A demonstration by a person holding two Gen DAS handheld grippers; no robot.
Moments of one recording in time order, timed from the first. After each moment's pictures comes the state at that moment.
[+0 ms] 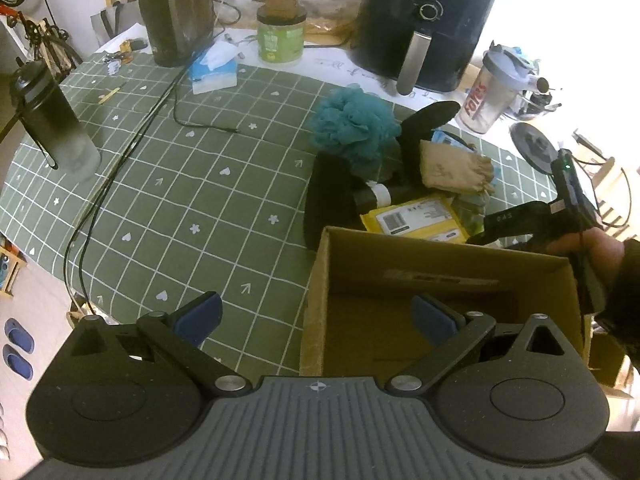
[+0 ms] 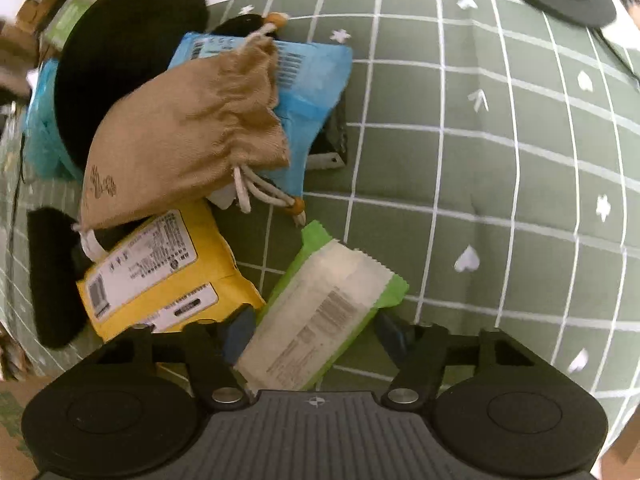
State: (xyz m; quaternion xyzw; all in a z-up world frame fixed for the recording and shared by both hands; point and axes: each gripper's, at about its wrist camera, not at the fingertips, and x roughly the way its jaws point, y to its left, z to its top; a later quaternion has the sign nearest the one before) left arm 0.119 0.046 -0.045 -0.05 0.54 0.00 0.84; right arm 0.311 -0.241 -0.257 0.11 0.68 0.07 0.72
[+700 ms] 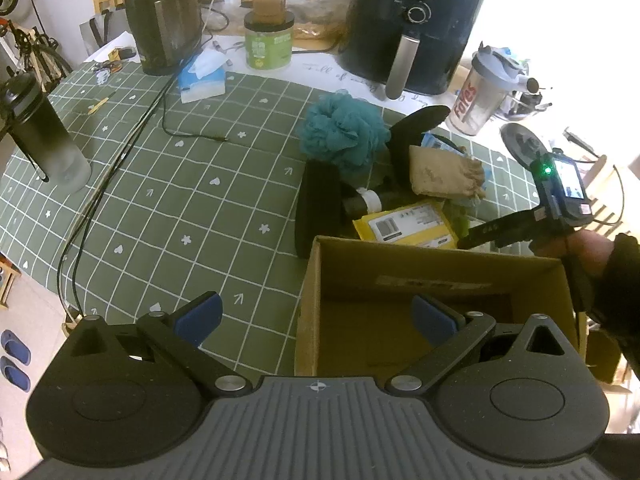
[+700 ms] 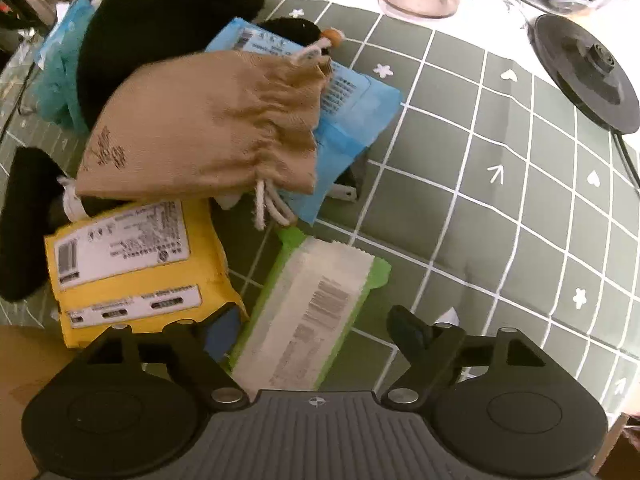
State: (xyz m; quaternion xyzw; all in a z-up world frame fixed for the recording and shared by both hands) left arm 0.124 0.044 -0.045 -0.05 0.53 -0.01 0.85; right arm 0.315 -0.218 -0.257 -0.03 0.66 0.11 0.74
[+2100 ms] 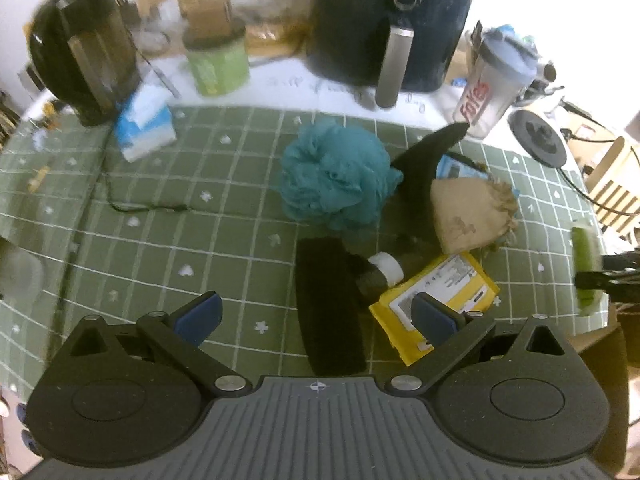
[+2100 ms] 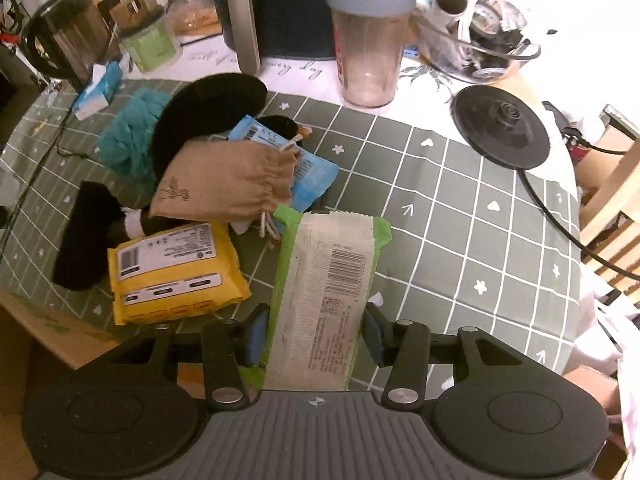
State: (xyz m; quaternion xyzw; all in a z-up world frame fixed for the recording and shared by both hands) left arm 0.250 0.047 -0.088 0.02 0.54 -0.07 0.84; right arm 0.258 -0.260 -0.148 -0.01 0.58 0.09 0.81
